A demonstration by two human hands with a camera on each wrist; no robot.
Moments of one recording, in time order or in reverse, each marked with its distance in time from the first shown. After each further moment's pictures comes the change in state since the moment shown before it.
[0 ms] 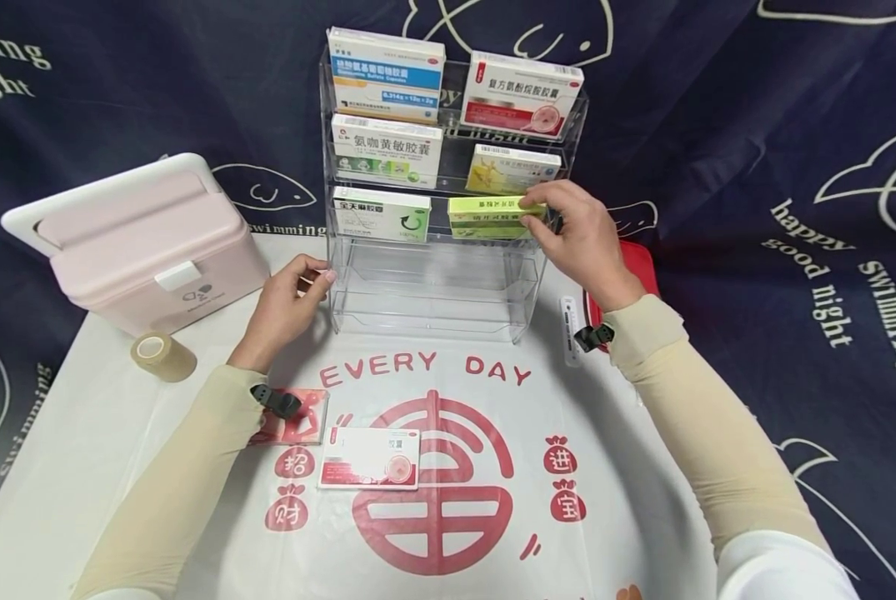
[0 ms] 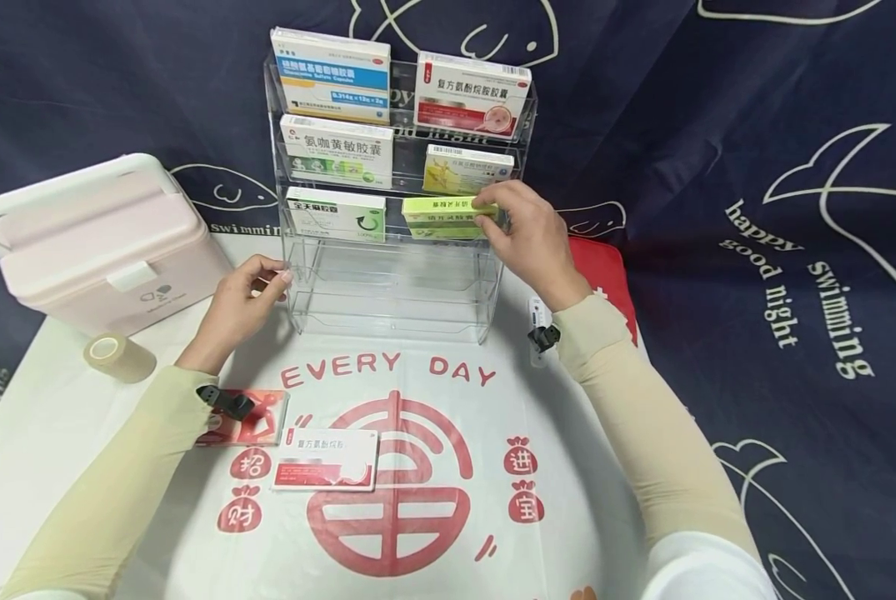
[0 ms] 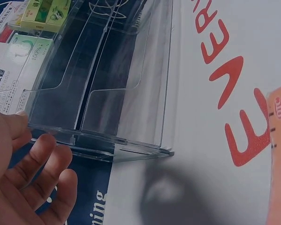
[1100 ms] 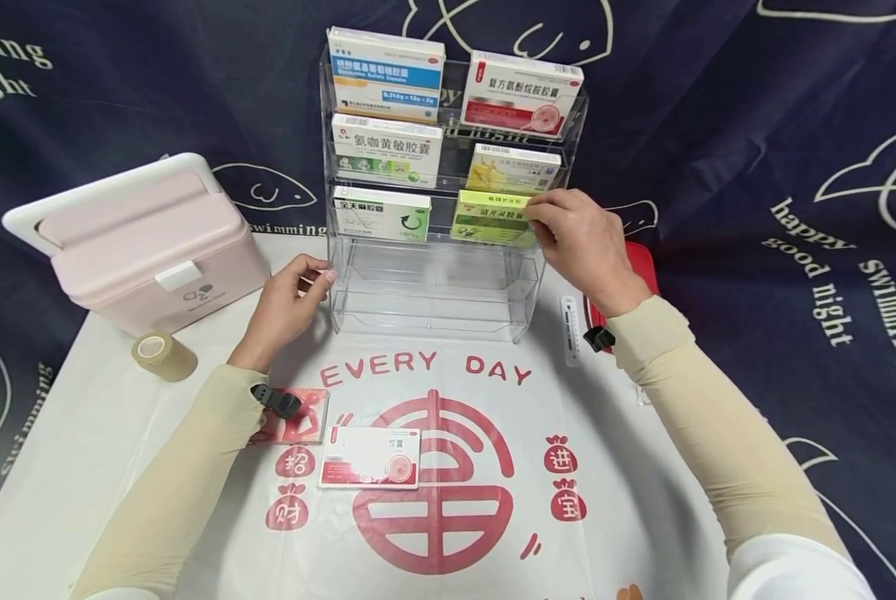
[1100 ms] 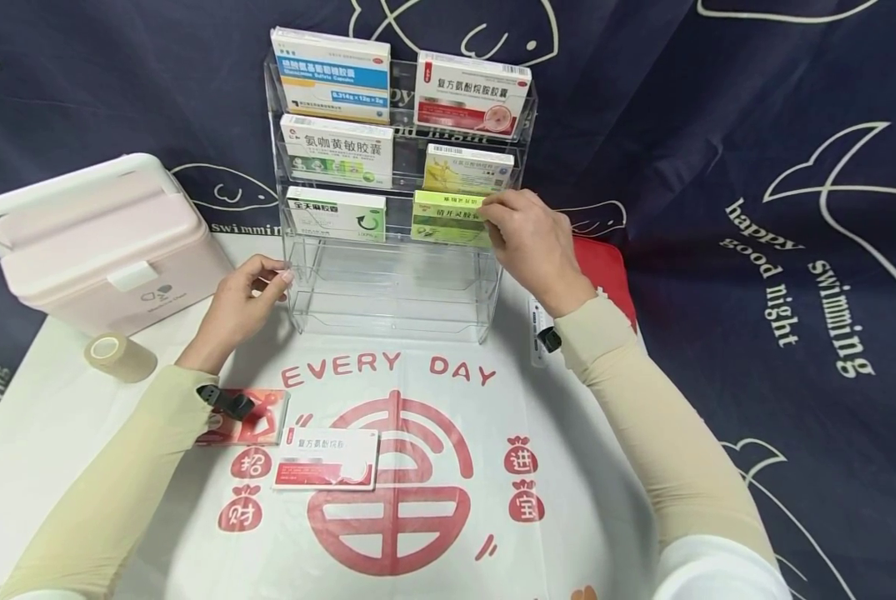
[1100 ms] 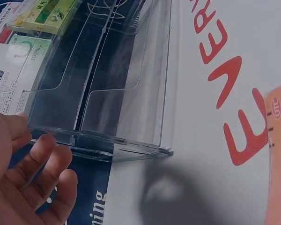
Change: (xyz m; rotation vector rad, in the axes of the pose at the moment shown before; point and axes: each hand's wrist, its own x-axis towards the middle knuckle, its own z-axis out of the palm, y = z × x) left_hand -0.001 0.000 0.000 0.007 -0.008 -0.005; right_hand -0.005 -0.007 -0.009 -0.282 -0.100 -0.134
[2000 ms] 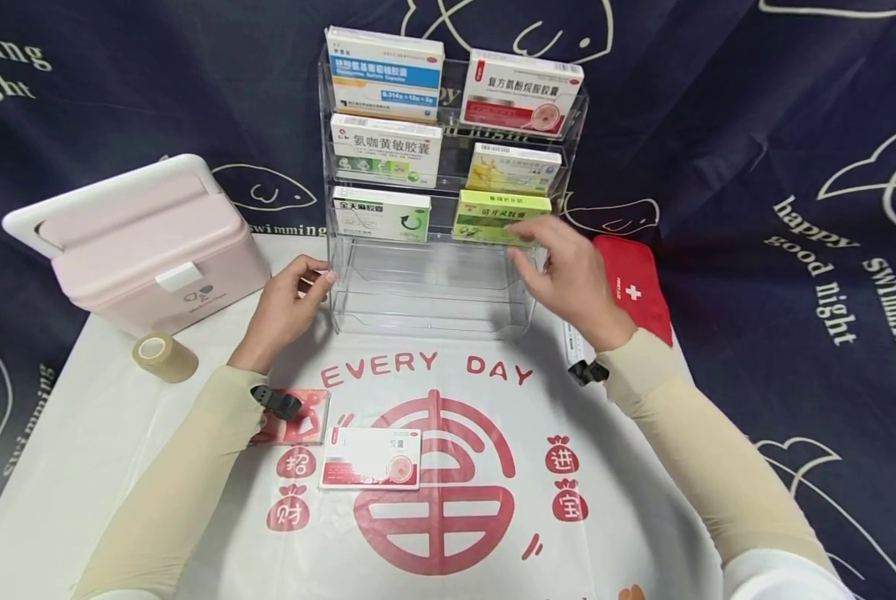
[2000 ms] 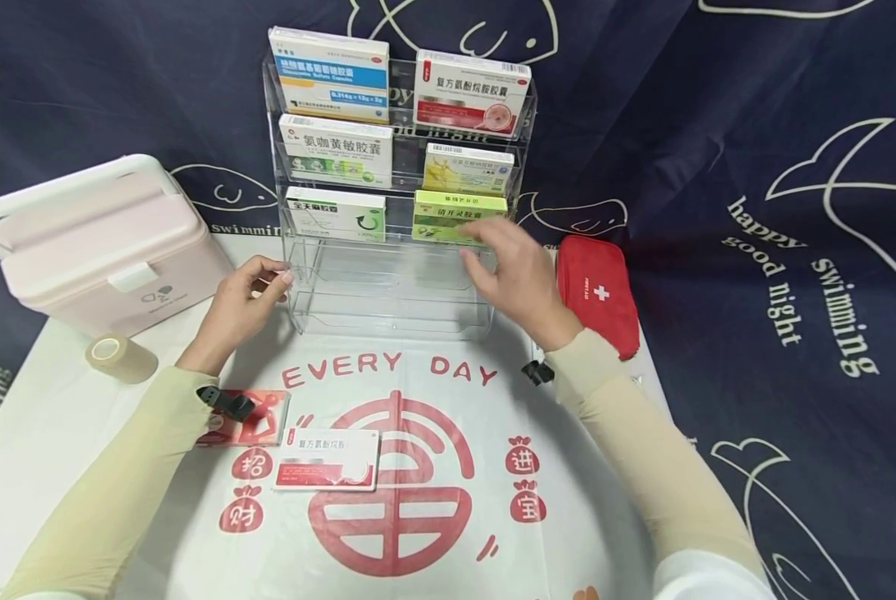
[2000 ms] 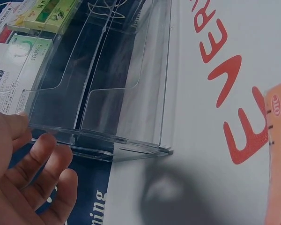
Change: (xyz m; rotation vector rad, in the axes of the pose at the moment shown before) left_hand 0.000 0.000 0.001 -0.011 0.002 0.016; right_hand -0.025 -0.033 0.015 0.321 0.123 0.054
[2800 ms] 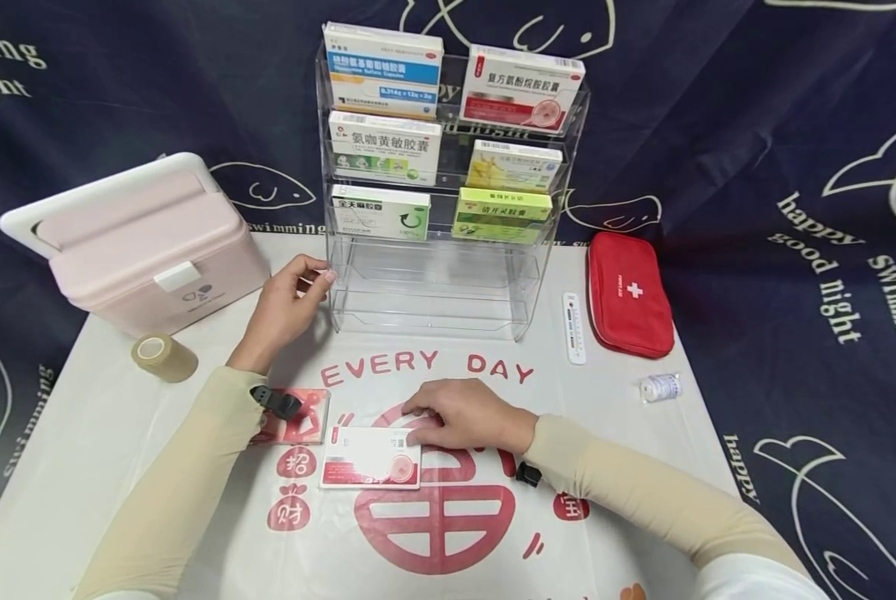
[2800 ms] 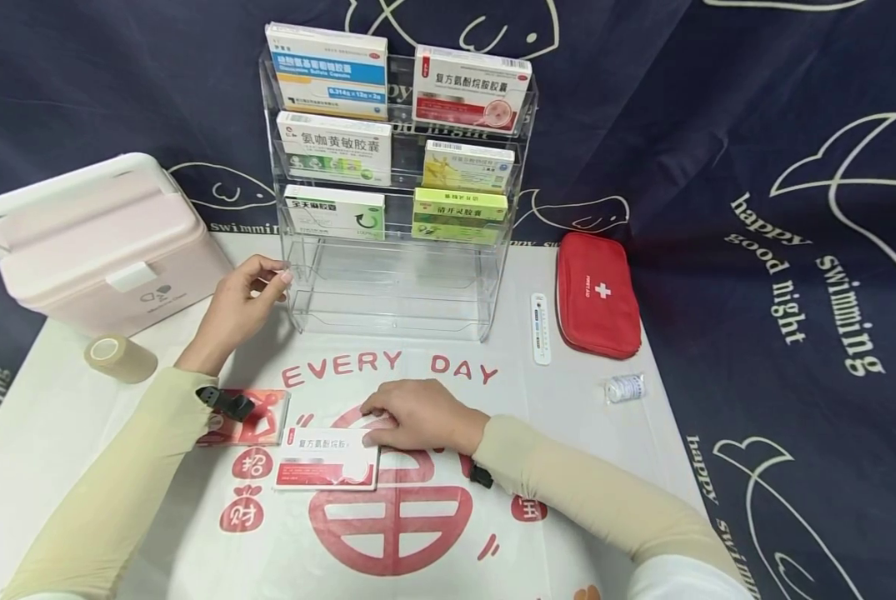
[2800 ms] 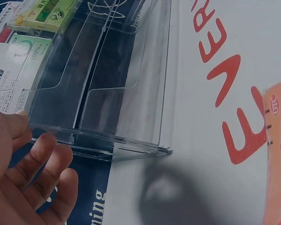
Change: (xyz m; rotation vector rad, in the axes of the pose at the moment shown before) left_hand 0.000 -0.001 0.000 0.000 0.003 -0.009; right_hand -0.110 -0.094 0.109 0.245 -0.824 0.021
